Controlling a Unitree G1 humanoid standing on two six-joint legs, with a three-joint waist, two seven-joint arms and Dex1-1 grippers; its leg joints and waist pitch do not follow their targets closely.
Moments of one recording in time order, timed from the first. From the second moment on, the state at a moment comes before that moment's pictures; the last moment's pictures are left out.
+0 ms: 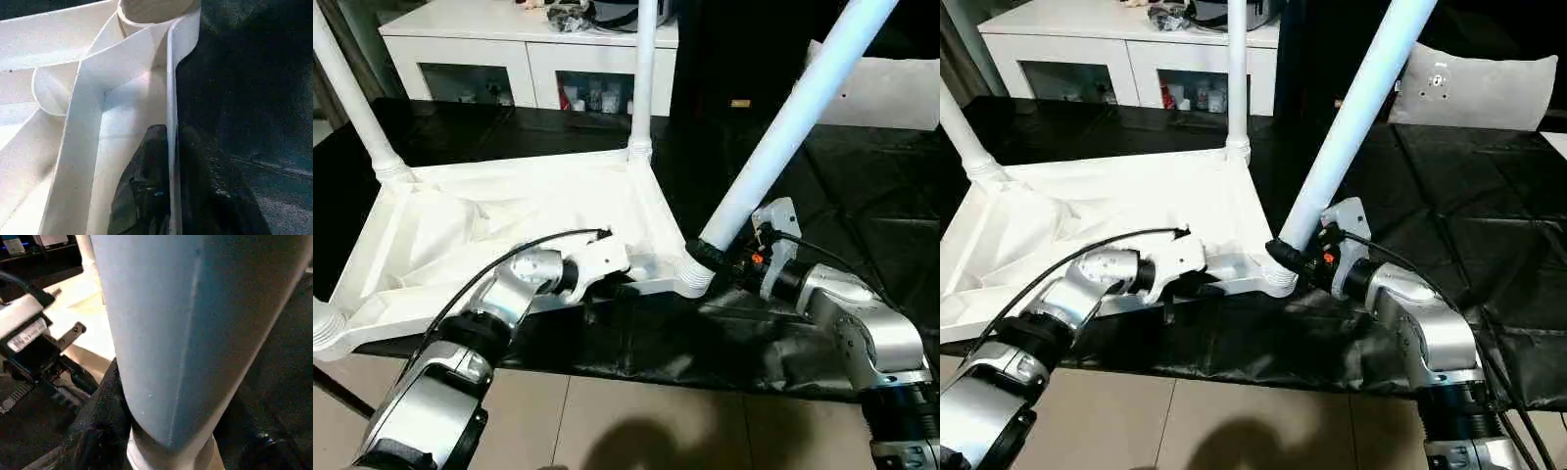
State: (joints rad) left arm -0.71 0.28 -0.32 0.84 0.14 -0.11 -1.04; right arm -0.35 -0.37 0.02 0.09 0.36 0.47 0.74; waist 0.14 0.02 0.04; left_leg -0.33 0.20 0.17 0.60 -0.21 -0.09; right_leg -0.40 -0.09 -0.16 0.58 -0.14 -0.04
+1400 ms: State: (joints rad) left arm -0.79 0.25 -0.30 1.00 0.14 -0.26 -1.05; right arm -0.35 -0.38 0.02 0.09 0.36 0.48 0.75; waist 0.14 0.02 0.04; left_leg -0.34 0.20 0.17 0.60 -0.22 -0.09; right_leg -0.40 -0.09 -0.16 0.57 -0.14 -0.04
